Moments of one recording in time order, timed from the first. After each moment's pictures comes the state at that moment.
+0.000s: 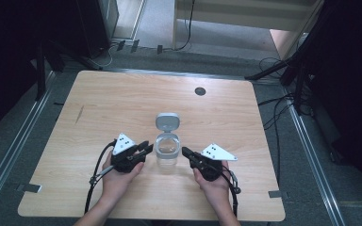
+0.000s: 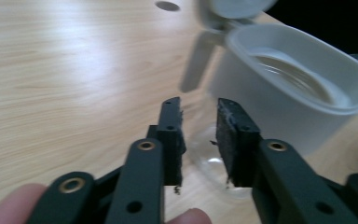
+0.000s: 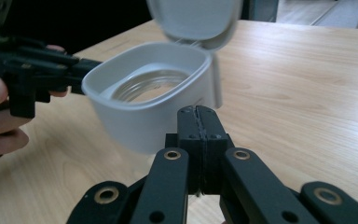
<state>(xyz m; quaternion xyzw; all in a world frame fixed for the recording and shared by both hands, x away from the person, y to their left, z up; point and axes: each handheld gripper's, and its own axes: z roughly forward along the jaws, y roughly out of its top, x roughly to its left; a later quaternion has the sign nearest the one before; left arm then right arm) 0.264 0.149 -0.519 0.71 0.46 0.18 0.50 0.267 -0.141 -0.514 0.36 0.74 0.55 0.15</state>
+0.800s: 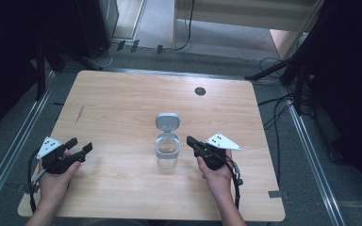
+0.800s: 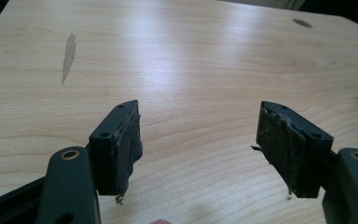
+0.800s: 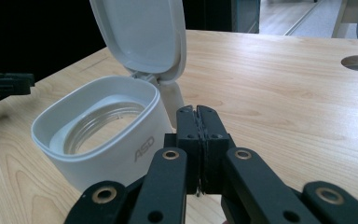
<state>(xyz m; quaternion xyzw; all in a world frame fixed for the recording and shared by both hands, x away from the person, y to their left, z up) 0.246 0.323 -0.550 0.63 0.56 0.25 0.48 0.293 -0.148 -0.503 0.38 0.72 0.55 0.16</state>
